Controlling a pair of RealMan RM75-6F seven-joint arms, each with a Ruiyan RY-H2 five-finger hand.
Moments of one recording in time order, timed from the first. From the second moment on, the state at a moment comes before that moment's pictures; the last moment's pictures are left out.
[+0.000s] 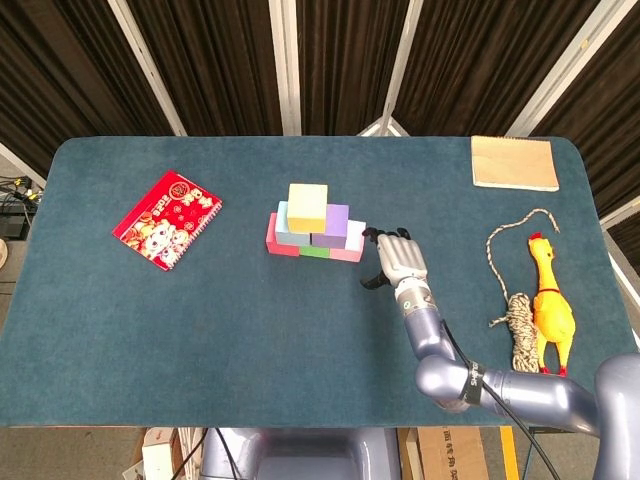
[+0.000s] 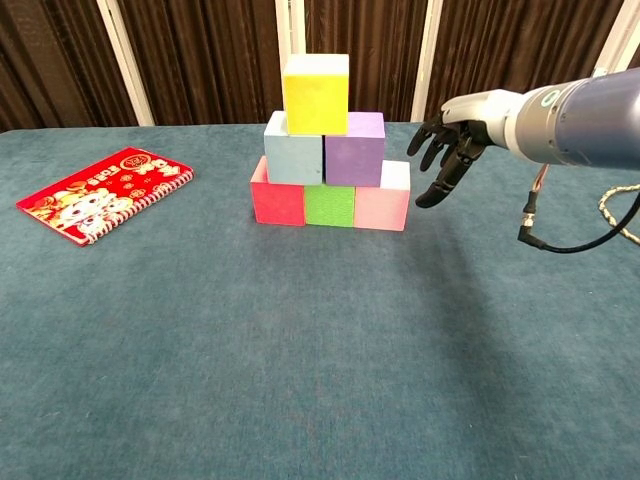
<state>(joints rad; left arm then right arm) -0.07 -1.22 -0.35 -1.46 1.21 1.63 -0.12 1.01 -1.49 0.36 -1.67 -0.21 1.05 -0.58</state>
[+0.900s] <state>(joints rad) -0.07 -1.22 -0.36 -1.46 1.20 1.63 -0.13 1.05 -1.49 0.36 -1.68 -0.18 1.05 -0.57</state>
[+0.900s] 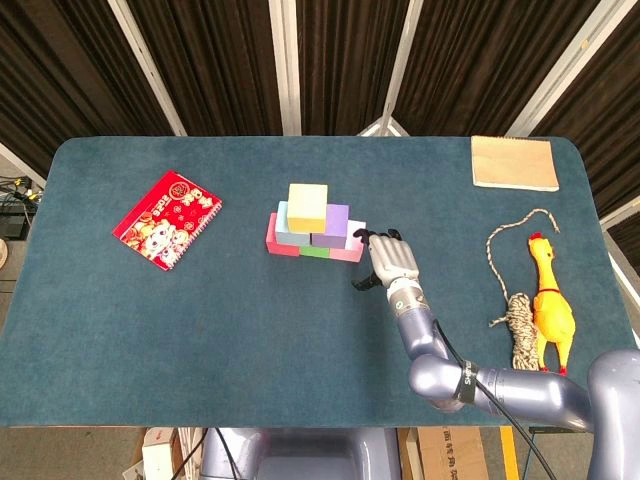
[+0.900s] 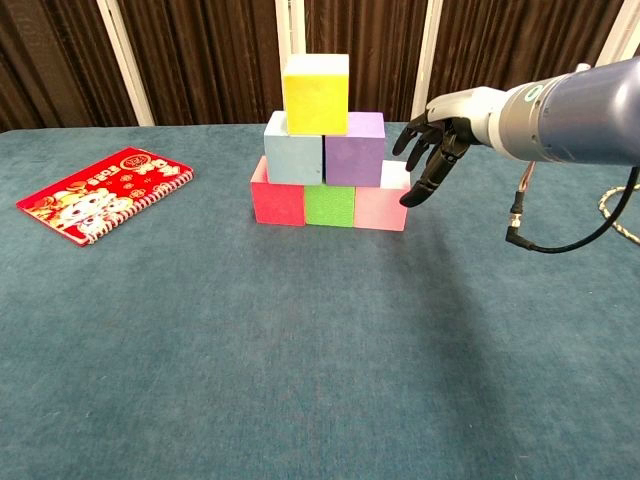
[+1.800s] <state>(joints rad) -0.07 -1.22 -0.36 -1.46 1.19 1.63 -0.14 1.08 -1.51 0.37 -1.67 -0.16 1.06 -0.58</state>
